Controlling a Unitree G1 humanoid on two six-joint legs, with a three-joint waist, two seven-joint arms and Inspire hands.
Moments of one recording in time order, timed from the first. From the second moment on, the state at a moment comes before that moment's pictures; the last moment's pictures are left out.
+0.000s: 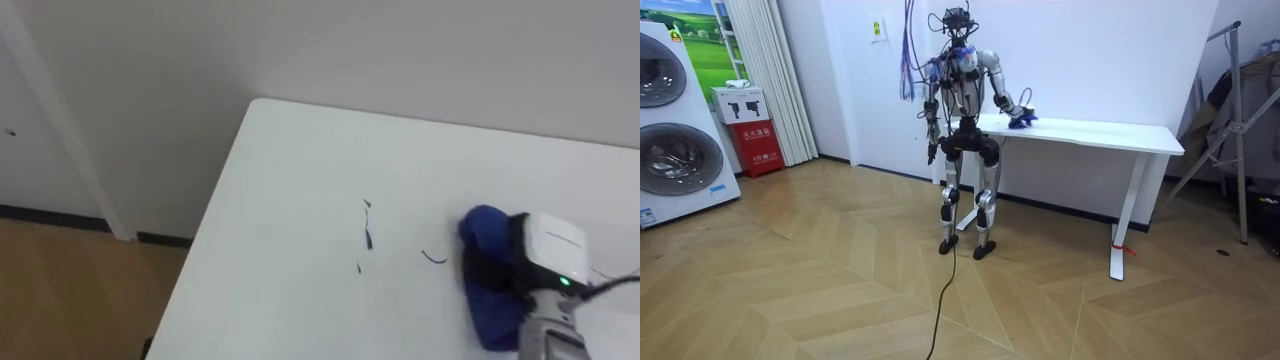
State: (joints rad) left arm 0.24 0.17 0.05 0.86 0.07 0.04 0.24; right arm 0.00 -0.25 0.22 0.41 -1.00 0.12 -0.37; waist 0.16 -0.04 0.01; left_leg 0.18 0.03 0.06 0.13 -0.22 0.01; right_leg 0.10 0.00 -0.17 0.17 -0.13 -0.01
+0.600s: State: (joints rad) left arm 0.27 0.18 0.07 0.84 0.07 0.06 0.24; right arm -0.01 -0.26 0.24 0.43 -0.98 0.02 -0.37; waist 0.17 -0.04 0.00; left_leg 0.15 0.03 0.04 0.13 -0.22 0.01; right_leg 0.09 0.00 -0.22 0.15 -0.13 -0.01
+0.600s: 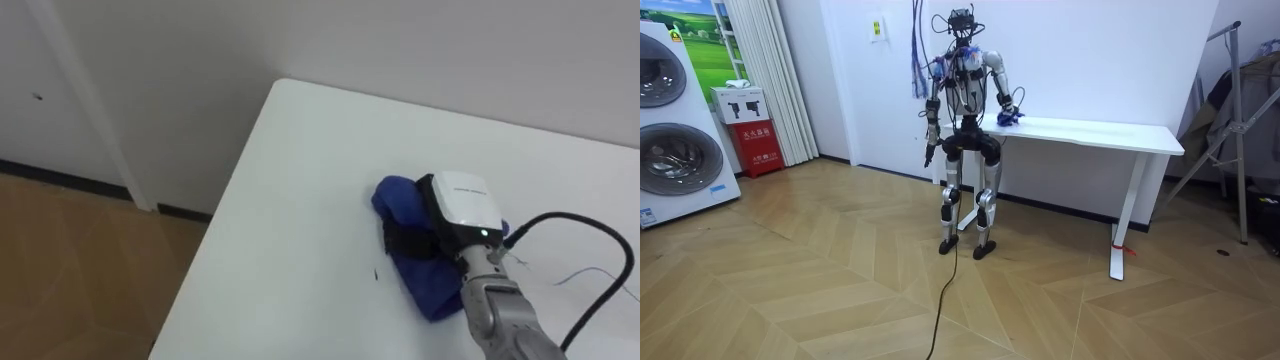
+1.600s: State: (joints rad) left arm 0.20 0.17 0.03 0.85 0.07 0.06 0.25; right arm -0.11 -0.26 0.25 0.44 -0.96 0.10 -0.30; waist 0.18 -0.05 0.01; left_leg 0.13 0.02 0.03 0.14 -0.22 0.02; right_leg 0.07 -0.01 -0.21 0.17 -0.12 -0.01
